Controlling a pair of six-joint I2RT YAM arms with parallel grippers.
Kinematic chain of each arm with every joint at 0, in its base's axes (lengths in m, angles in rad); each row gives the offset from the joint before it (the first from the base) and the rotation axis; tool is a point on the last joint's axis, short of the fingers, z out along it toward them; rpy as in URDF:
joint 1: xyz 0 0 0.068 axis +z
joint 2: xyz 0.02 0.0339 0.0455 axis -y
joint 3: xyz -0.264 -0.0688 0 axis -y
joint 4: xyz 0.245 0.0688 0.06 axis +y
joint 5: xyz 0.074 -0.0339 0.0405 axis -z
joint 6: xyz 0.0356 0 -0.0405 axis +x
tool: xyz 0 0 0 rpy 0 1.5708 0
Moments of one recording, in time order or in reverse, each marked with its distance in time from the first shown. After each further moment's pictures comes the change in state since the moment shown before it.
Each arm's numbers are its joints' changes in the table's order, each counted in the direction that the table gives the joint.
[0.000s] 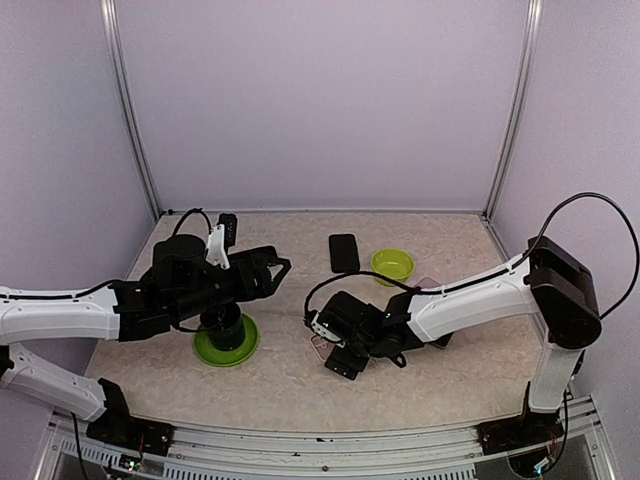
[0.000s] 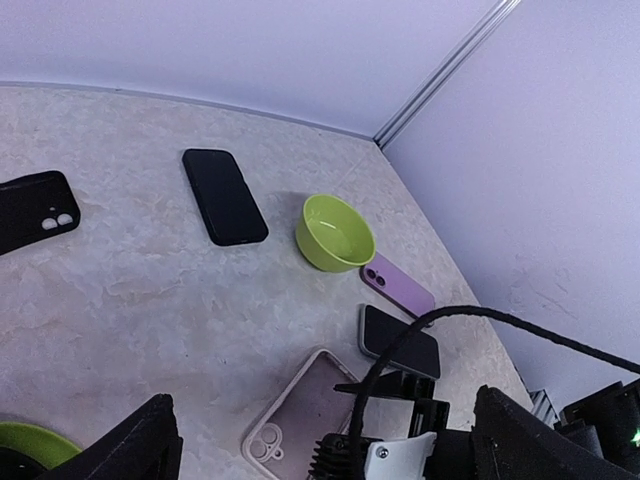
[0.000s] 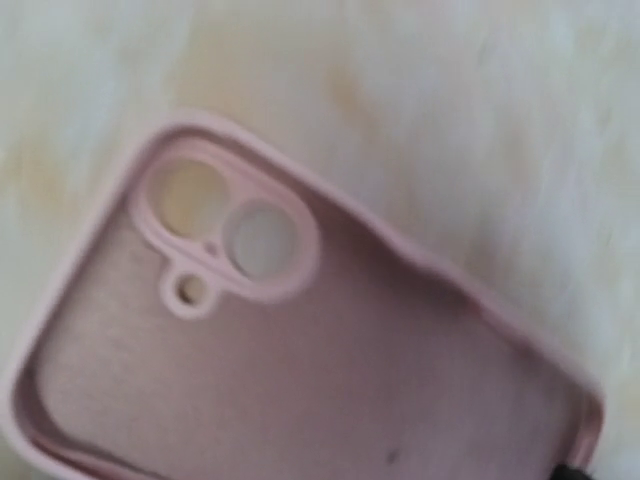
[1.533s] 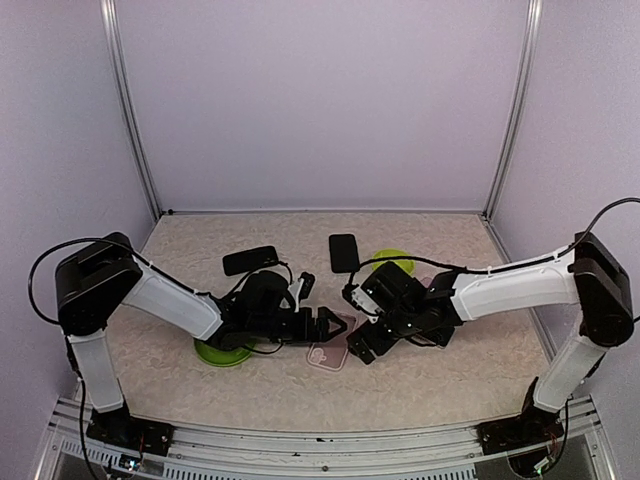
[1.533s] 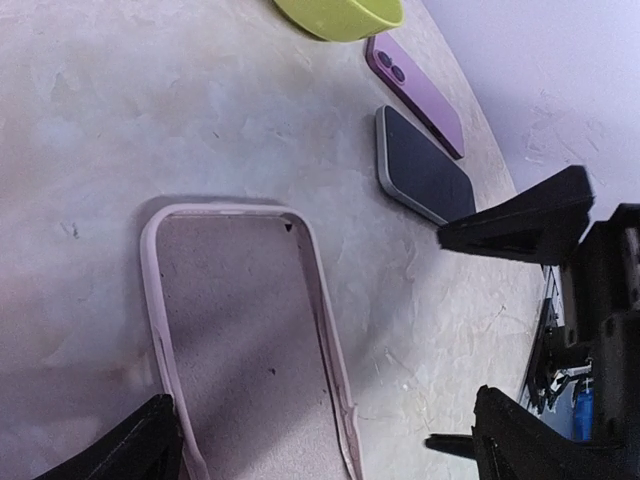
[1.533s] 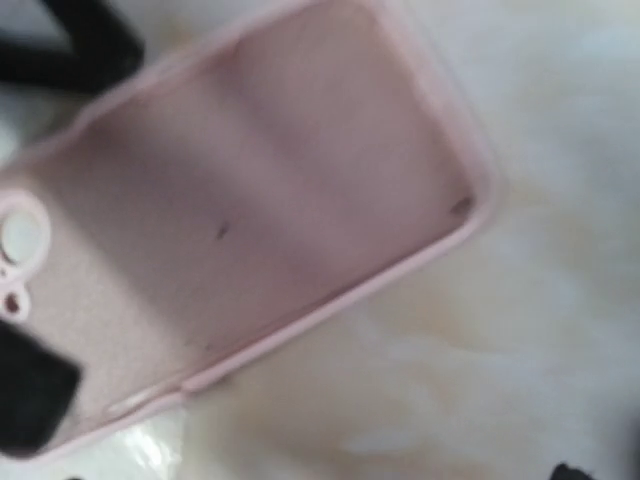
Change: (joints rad) left arm -0.004 -0.684 0.135 -0.285 0.396 -0.089; right arm -0.181 0.175 -0.142 -0.022 -0.294 0.272
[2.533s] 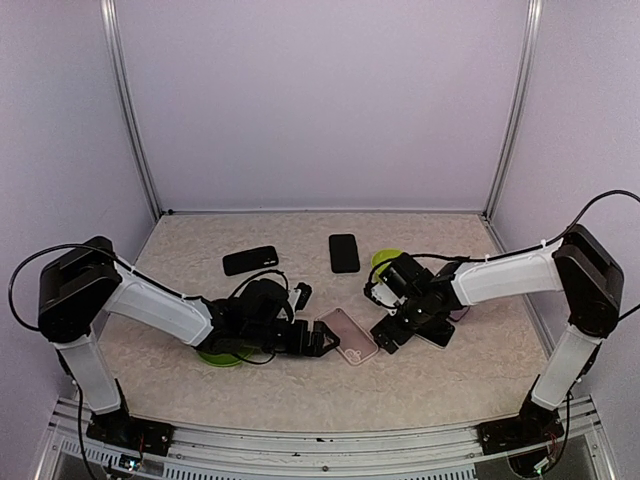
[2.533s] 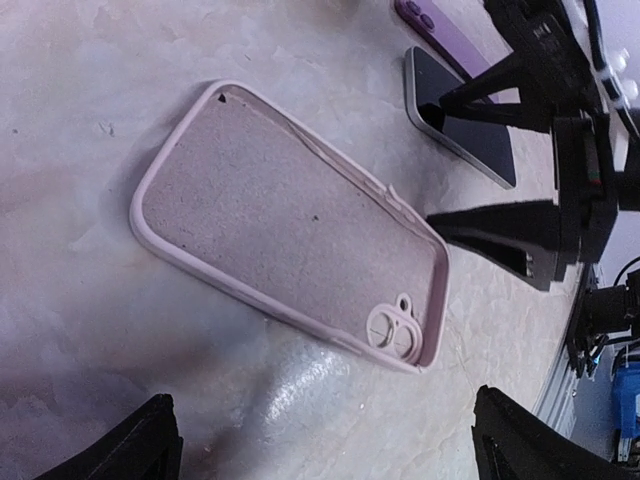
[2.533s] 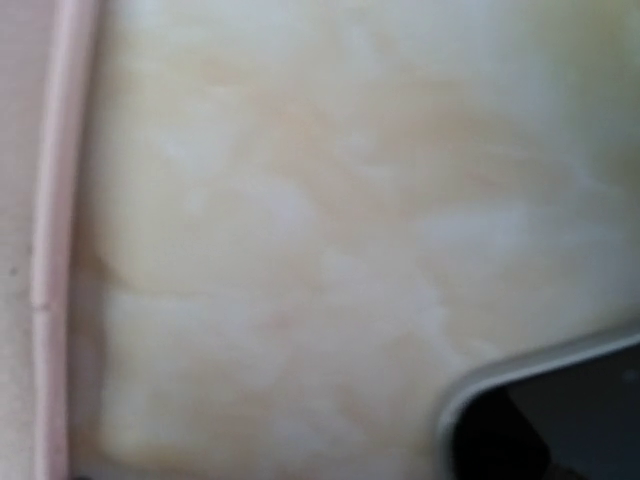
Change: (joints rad) left arm -0.060 0.093 -0.040 0.169 -0.076 0.047; right arm -0.185 -0.034 -0.010 0.076 -0.002 -0.157
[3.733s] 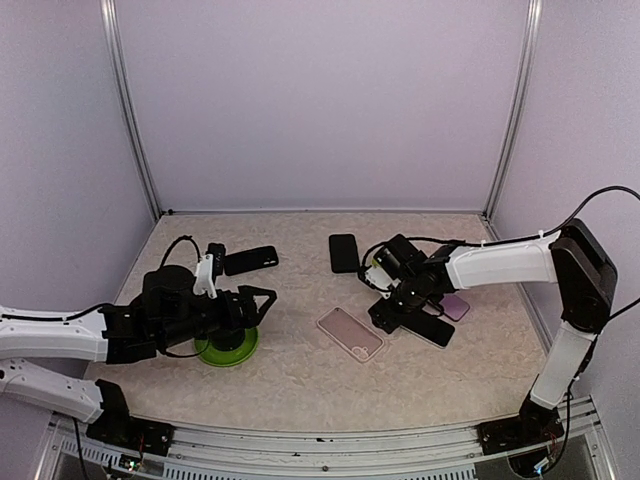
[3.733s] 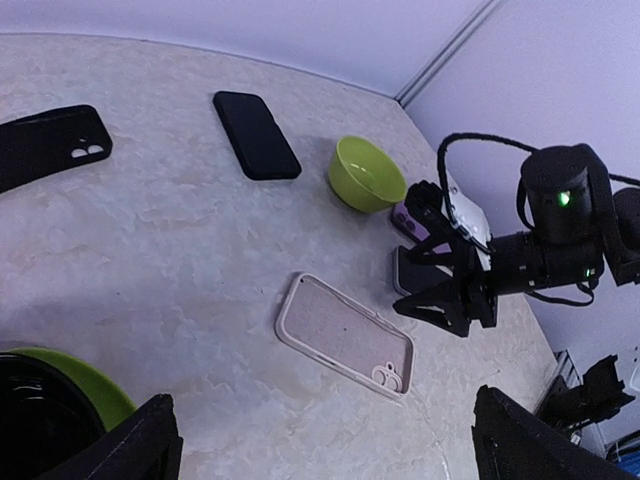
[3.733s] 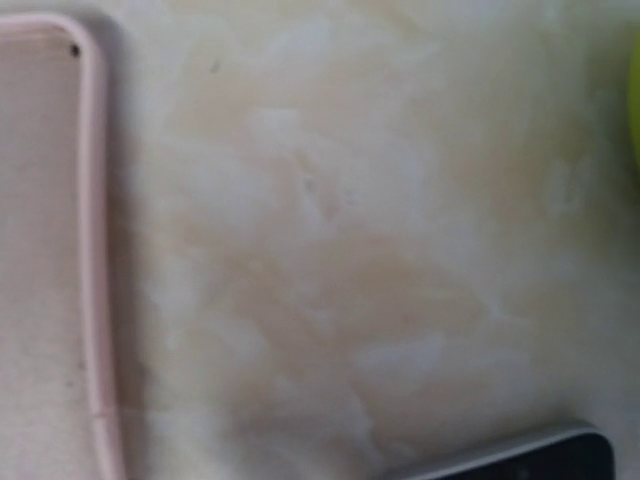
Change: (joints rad) left arm 0.044 0.732 -0.292 0.125 -0.347 0.024; right arm -0.023 -0.045 0.145 0.064 0.006 -0.051
